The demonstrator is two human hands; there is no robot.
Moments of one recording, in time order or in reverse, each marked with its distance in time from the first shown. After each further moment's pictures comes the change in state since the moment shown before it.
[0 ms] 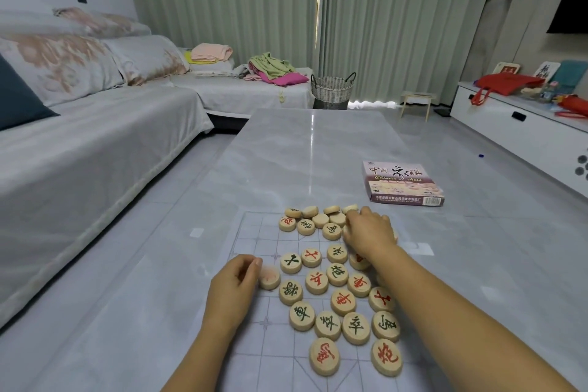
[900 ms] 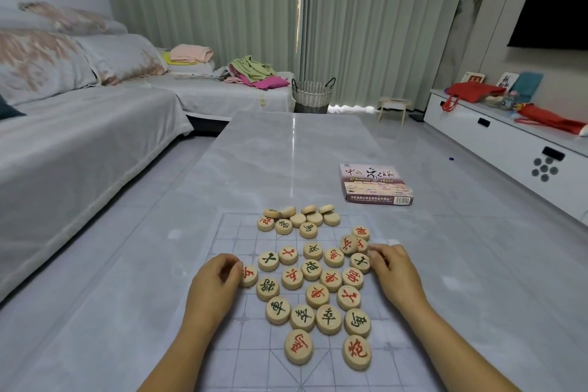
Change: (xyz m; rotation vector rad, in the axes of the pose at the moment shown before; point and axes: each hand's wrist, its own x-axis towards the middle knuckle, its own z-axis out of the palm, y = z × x) left_hand -0.005 0.007 0.001 0.124 -0.007 0.075; right_hand -0.091 0.068 0.026 0.685 0.190 0.214
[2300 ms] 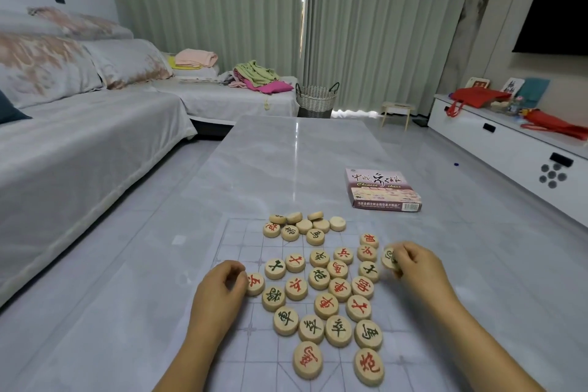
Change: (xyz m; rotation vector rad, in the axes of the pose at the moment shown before) left_hand 0.005 -0.005 0.001 -0.030 0.023 -0.022; right_hand 0.001 -0.027 -0.033 0.235 0.012 0.098
